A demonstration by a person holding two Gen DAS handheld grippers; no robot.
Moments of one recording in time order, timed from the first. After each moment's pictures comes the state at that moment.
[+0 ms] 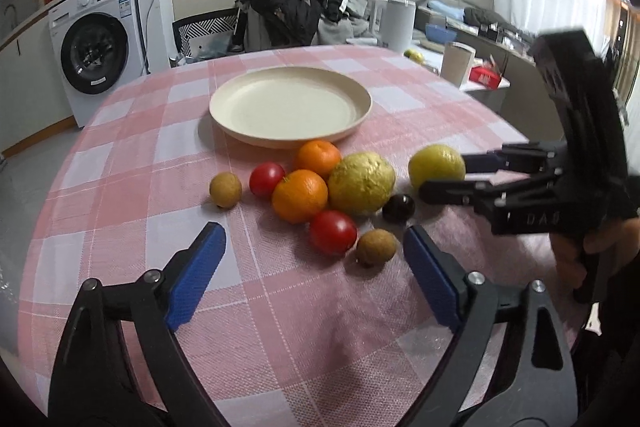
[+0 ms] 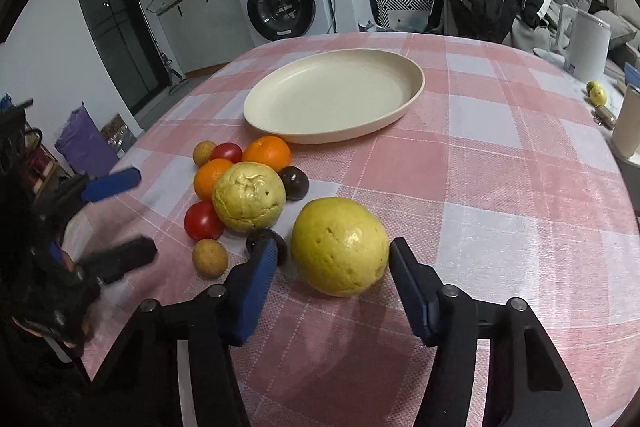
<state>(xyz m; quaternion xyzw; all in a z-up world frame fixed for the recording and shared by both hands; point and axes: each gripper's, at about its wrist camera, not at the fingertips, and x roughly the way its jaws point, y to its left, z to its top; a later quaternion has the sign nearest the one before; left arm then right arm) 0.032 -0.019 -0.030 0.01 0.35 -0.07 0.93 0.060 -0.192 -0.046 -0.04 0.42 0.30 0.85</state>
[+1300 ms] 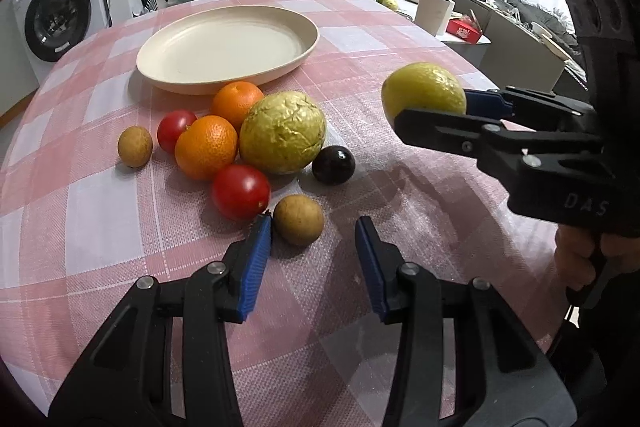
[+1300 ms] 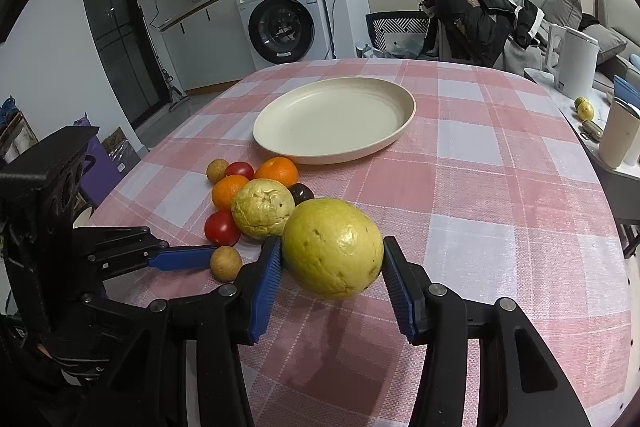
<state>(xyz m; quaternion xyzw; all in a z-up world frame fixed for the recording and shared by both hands) 0.058 -0.063 -0.058 0.00 0.44 -0.12 0.89 0.037 -0.203 -0.026 -0.03 0.38 0.30 0.87</state>
